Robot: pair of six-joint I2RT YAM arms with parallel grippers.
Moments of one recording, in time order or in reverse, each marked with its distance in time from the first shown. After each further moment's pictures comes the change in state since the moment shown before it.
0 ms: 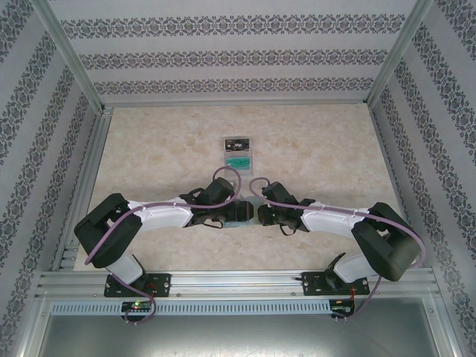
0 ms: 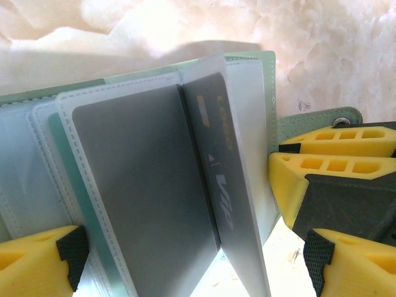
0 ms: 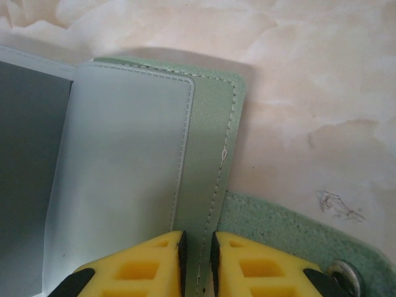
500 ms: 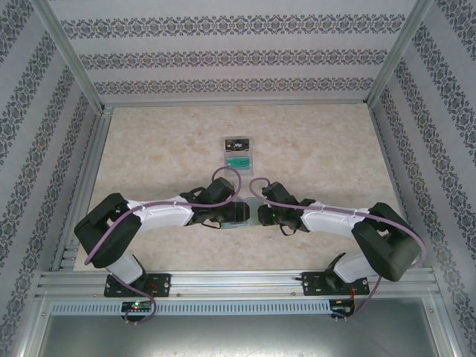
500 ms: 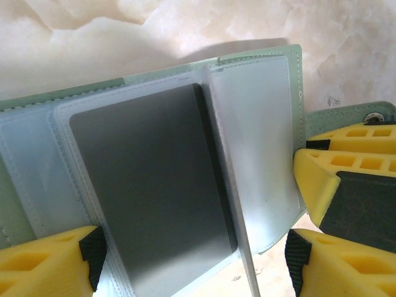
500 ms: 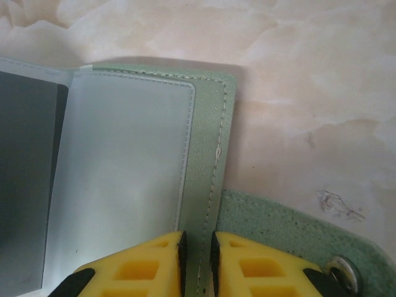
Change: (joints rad) left arm 0.000 0.000 0.026 -0.089 -0.031 0.014; right arm 0.000 -0.001 -0.002 0.003 0.000 0.000
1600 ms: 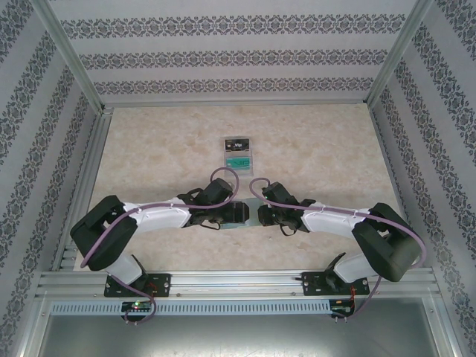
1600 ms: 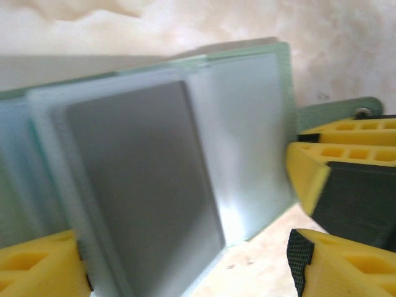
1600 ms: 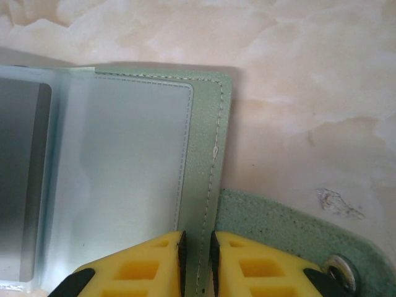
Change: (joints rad) left arm 0.000 -0.043 -0.021 -0.025 -0.019 -0.006; right arm 0.000 -0.005 -0.004 0.001 0.000 0.000
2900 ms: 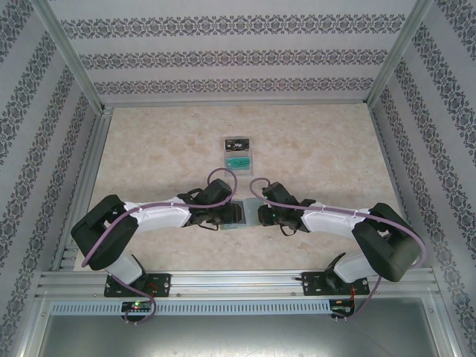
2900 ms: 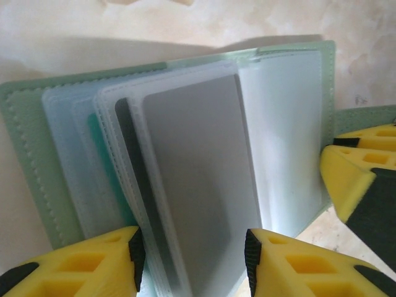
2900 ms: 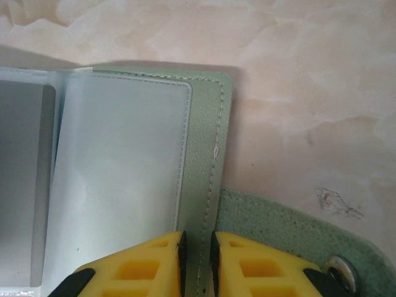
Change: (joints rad) left arm 0.008 0.018 -0.004 -0.007 0.006 -0.041; right arm 0.000 0.000 0.000 0.000 0.000 0.000
